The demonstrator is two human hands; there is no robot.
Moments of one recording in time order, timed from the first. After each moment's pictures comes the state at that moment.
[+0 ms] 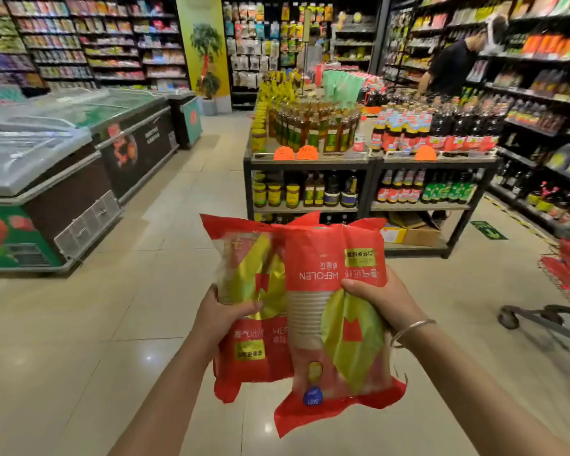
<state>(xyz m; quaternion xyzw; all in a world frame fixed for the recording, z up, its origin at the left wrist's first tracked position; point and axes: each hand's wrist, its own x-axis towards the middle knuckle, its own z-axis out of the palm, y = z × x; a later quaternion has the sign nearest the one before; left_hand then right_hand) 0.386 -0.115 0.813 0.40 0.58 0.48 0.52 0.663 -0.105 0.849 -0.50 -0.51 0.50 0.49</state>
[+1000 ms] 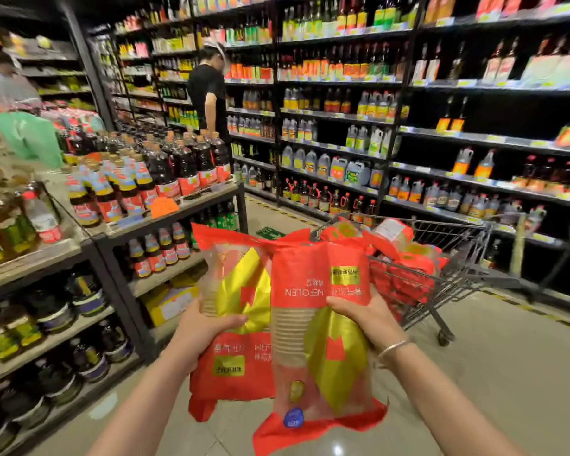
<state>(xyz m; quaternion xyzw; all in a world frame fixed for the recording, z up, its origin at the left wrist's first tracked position) 1.003 0.278 0.840 0.62 0.38 0.24 0.65 1.199 0.084 0.849 -0.63 -0.22 0.28 0.69</state>
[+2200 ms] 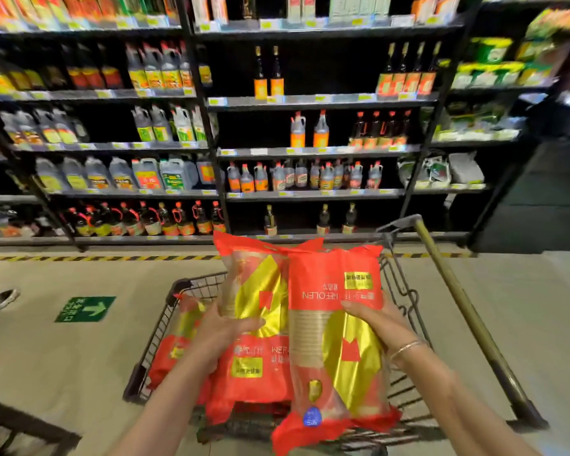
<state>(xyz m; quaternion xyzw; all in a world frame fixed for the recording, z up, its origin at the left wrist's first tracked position) 1.787 0.427 0.777 0.72 0.19 -0.06 0.66 1.812 0.153 0.789 -0.69 0.06 0.12 0.71</state>
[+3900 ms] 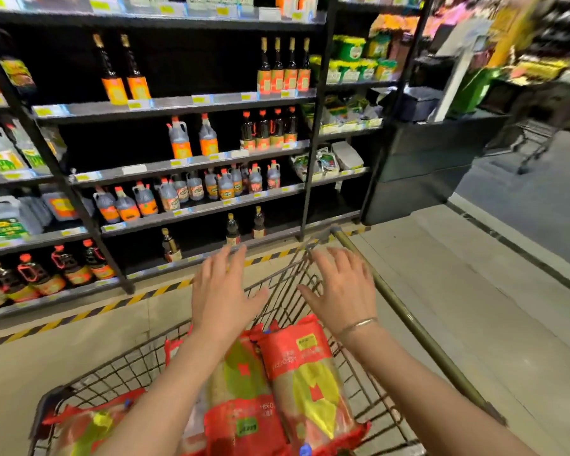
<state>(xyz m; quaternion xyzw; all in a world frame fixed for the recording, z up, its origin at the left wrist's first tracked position) 1.981 0.325 0.816 0.97 -0.14 0.07 0.21 1.925 0.143 0.812 -0.97 0.11 -0.19 0.04</state>
